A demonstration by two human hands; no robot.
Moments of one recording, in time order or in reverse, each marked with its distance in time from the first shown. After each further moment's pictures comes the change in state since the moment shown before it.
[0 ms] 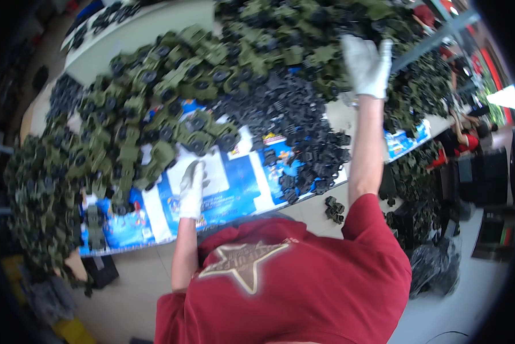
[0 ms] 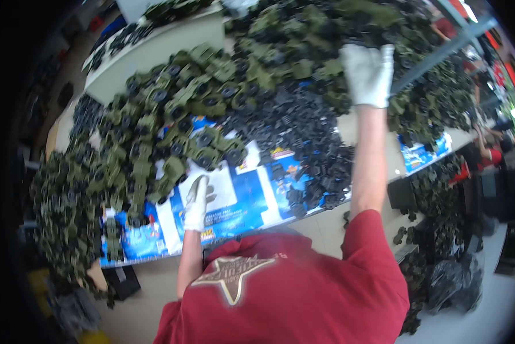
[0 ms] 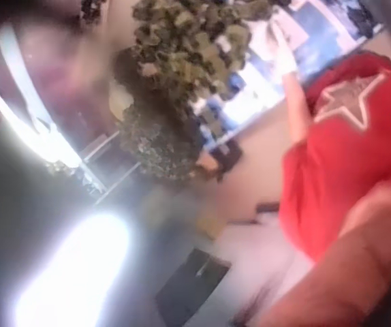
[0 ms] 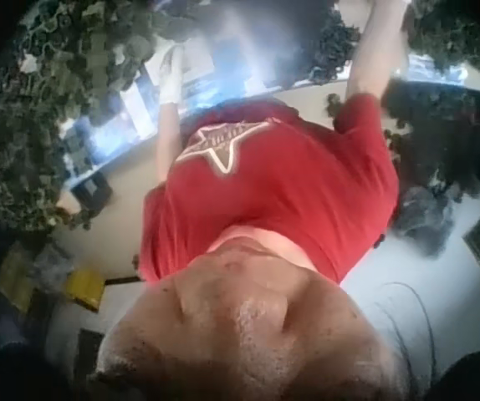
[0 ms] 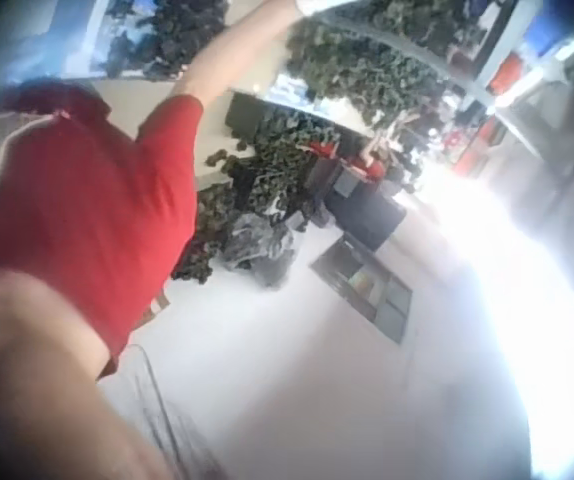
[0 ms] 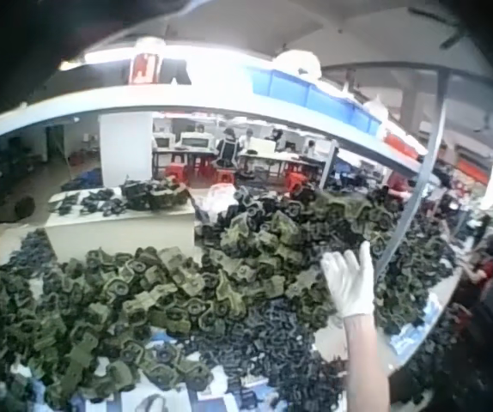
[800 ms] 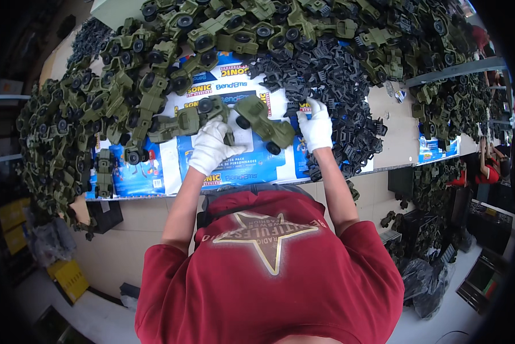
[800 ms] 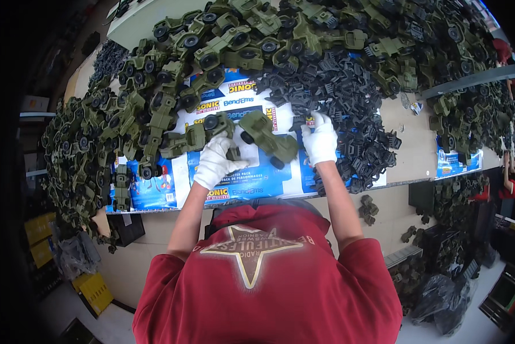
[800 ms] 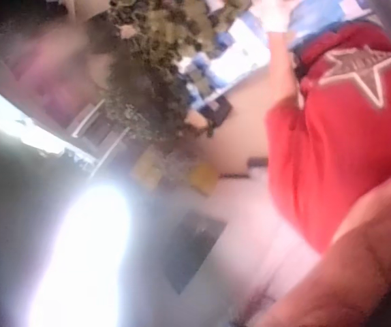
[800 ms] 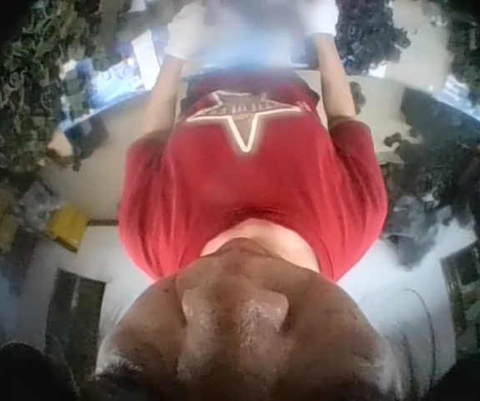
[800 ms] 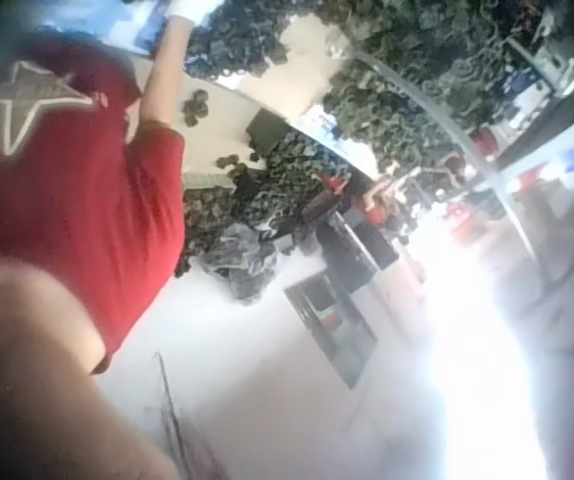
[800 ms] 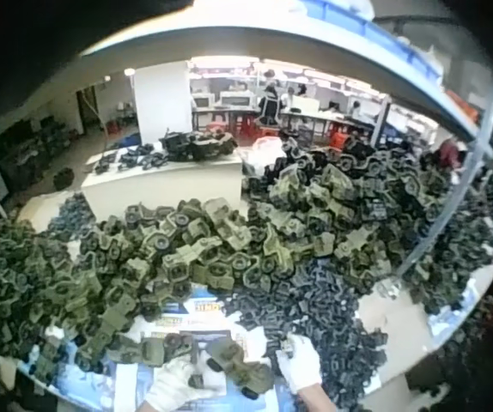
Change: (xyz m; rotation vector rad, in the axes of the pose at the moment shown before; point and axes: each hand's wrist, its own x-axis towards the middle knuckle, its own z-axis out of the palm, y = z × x) left_hand 0.021 0.002 -0.017 1.161 -0.134 0.523; right_hand -0.191 0.195 -0.129 -1.930 -0.151 0.036
